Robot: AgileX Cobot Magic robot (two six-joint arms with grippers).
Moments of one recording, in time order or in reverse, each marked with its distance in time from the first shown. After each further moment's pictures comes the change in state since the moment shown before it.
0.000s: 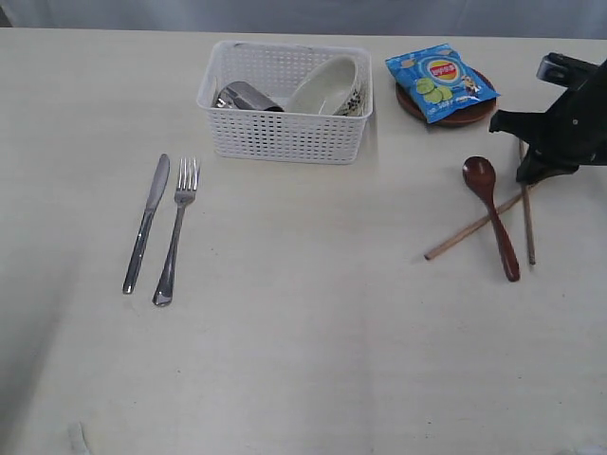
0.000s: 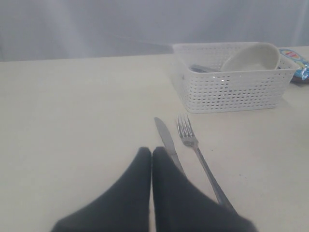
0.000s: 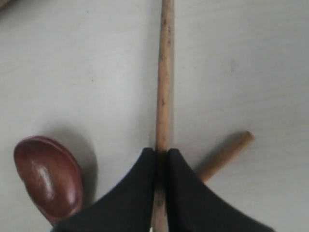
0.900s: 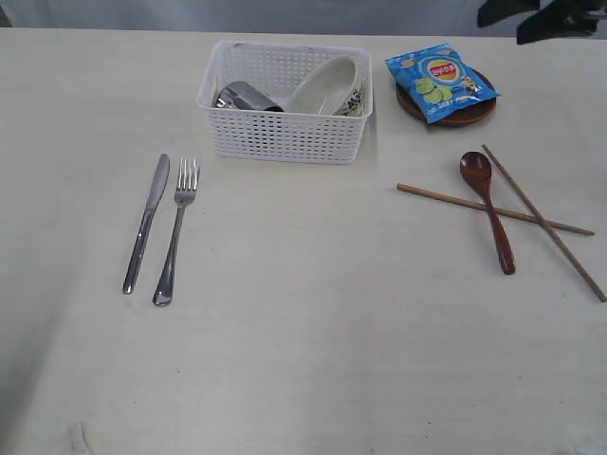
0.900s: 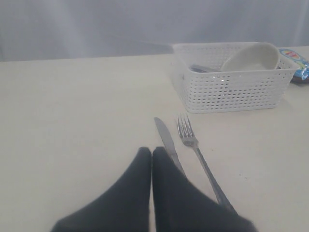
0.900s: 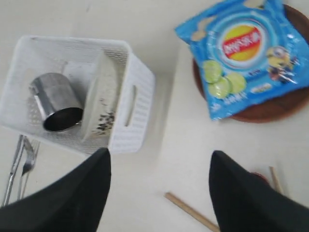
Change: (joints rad) left arm 0.000 0.000 0.000 0.000 0.000 0.000; right arm 0.045 -0.253 -0.245 0.433 0.291 -0.399
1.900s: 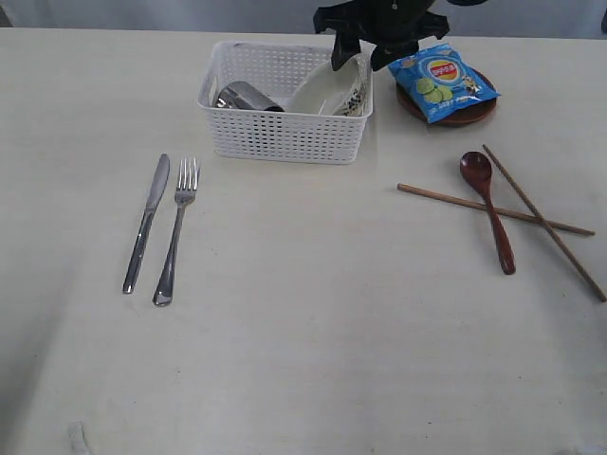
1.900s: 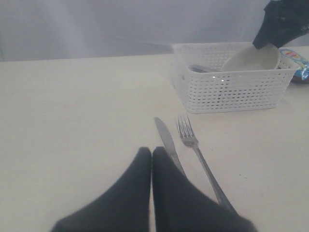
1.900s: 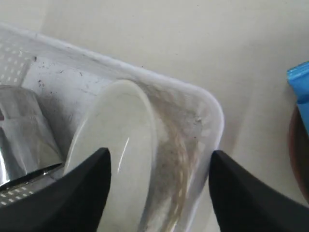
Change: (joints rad) left arm 0.000 0.000 0.000 0.000 0.000 0.000; right arm 0.378 0.494 -0.517 -0.398 -0.030 0.374
